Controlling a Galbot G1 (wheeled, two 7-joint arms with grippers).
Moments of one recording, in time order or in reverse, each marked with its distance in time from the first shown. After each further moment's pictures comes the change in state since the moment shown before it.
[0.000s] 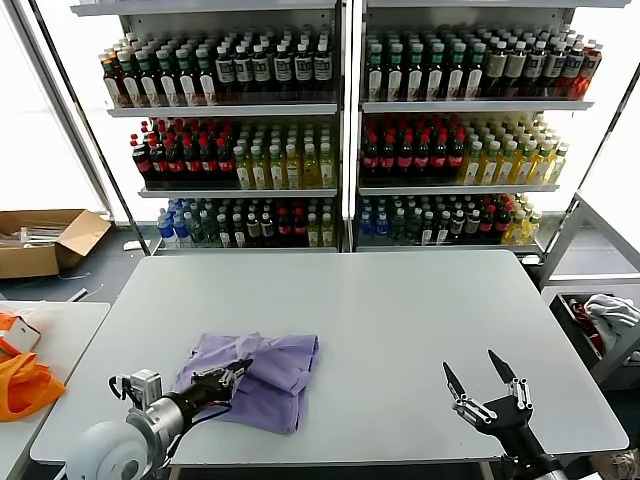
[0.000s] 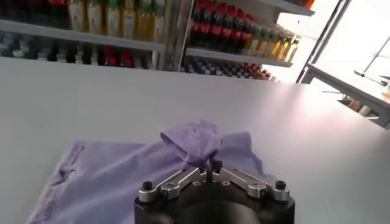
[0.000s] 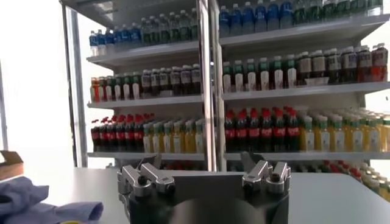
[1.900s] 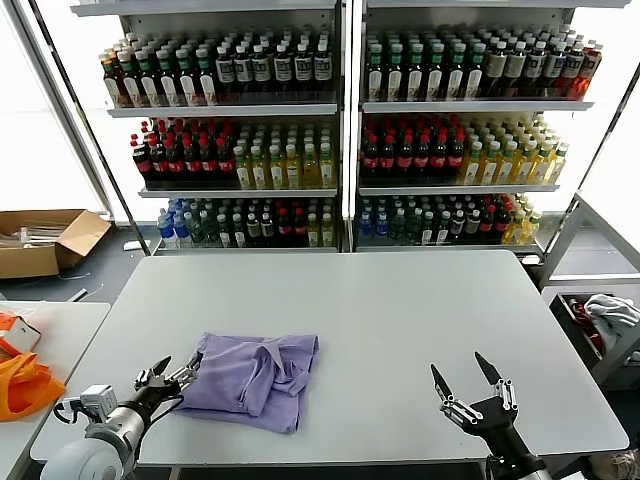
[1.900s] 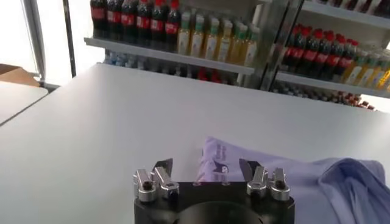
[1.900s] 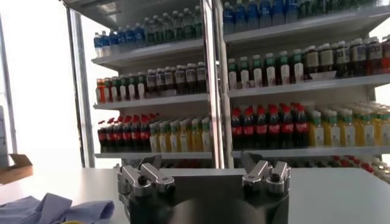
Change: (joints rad) left arm 0.100 -0.199 -0.253 0.113 0.181 -0.074 -0.034; right arm 0.028 0.007 -0.051 -0.024 -0.012 0.002 0.007
